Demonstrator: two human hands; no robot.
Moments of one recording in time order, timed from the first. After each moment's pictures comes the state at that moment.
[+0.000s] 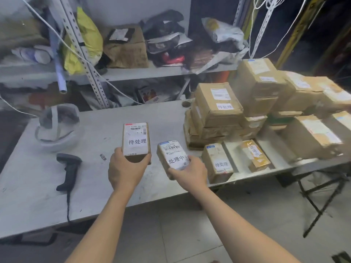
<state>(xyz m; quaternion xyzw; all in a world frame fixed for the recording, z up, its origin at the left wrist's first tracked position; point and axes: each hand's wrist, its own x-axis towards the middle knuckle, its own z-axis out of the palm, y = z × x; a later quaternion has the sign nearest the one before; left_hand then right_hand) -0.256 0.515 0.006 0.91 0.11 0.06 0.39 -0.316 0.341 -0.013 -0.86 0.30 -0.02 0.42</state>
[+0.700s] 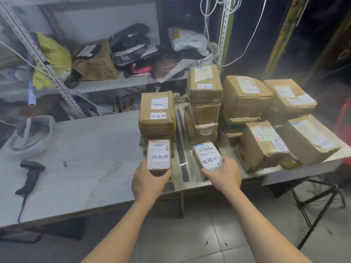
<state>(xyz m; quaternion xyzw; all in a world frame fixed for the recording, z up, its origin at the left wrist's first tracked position) -0.364 0.219 0.000 0.94 0.07 0.02 0.35 -0.409 -0.002 -0.004 -0.87 0.33 -0.06 0.37</state>
